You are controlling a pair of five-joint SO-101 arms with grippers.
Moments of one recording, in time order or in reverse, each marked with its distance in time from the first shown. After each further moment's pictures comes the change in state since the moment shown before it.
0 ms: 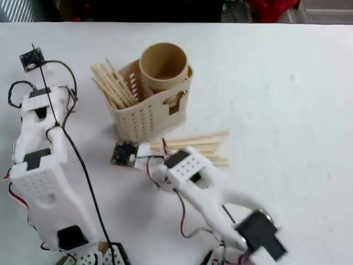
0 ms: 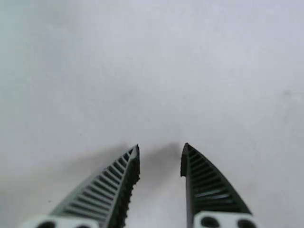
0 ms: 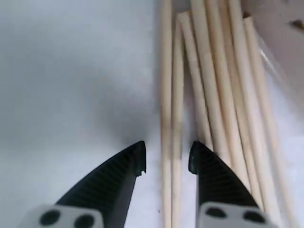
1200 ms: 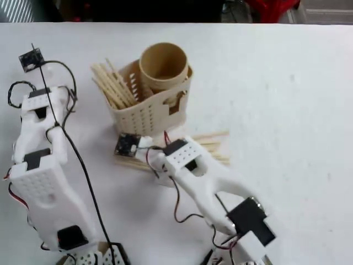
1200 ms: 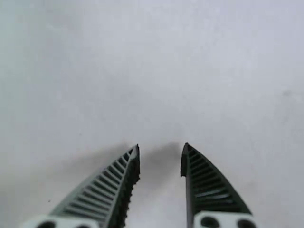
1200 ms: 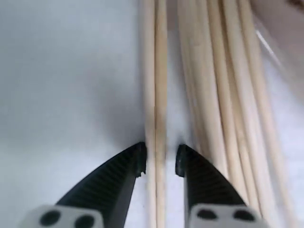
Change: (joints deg) left arm 0.1 0.0 0.0 0.0 0.2; right arm 1.8 7.2 -7.4 5.5 0.2
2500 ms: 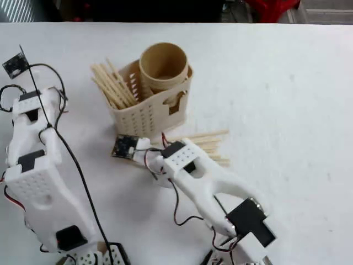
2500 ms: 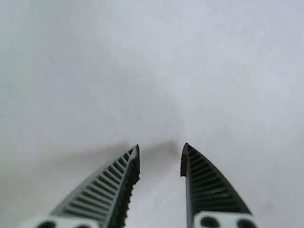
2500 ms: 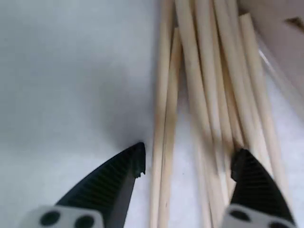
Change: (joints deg) left arm -3.5 0.0 0.0 0.0 5.9; right arm -1.5 -0.4 1.1 -2.5 0.0
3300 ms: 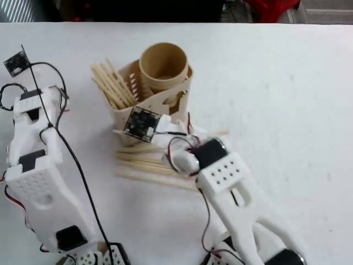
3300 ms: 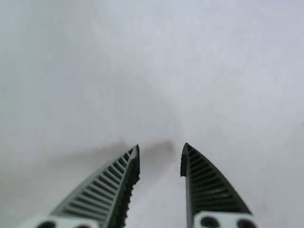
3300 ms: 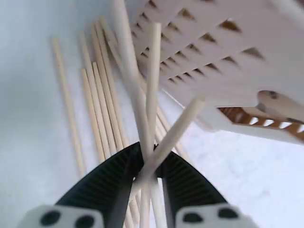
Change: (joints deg) left arm 0.5 0.0 -0.5 0.0 0.0; right arm 5.2 -34.2 -1.1 11.3 0.0
